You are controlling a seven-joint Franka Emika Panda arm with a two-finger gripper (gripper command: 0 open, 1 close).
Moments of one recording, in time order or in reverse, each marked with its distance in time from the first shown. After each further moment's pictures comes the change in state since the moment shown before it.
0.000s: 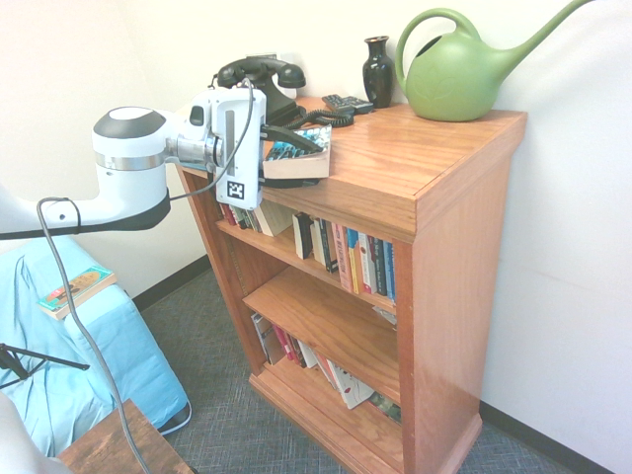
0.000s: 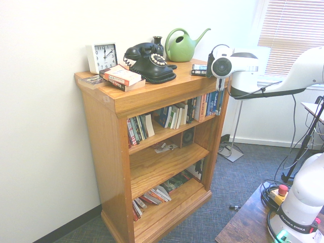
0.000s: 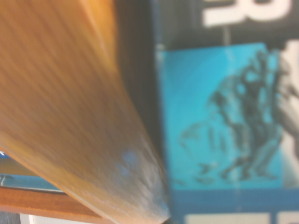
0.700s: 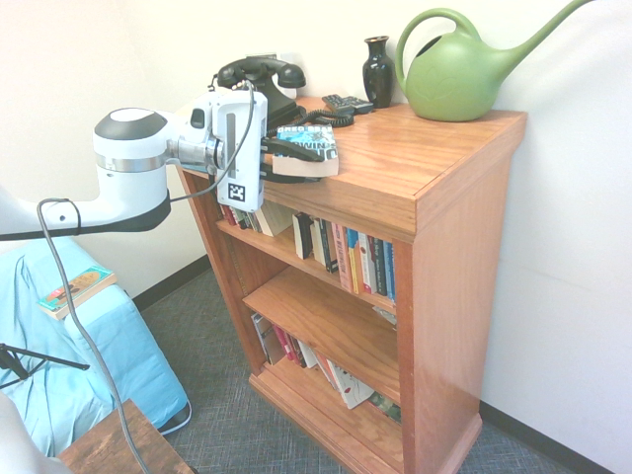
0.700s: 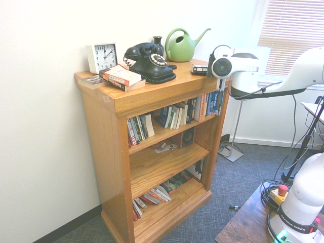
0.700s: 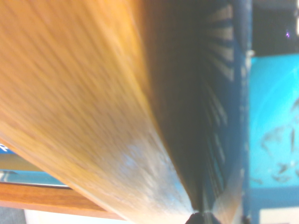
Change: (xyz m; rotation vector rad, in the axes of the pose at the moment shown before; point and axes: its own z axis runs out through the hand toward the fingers) arm 0.000 0.000 -0.007 0.004 -0.034 0.048
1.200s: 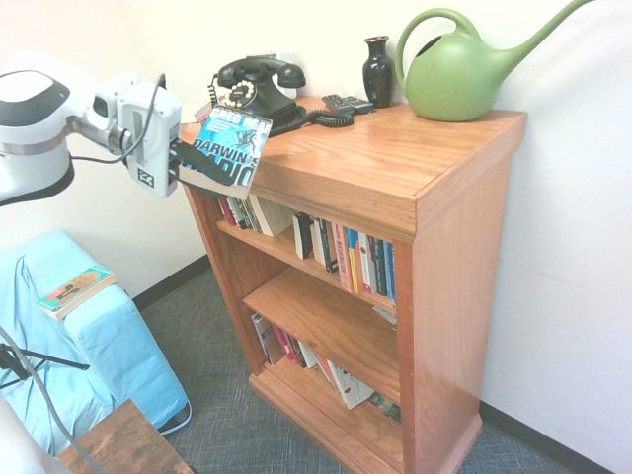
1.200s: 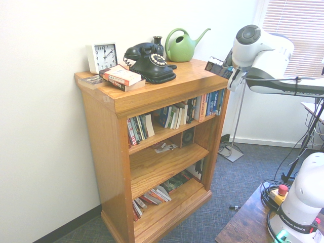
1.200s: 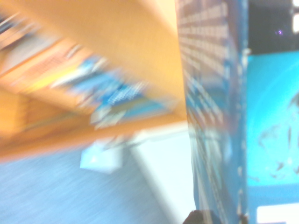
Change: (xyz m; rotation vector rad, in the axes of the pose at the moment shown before) arm -0.044 0.084 -0.140 0.166 -0.373 0.320
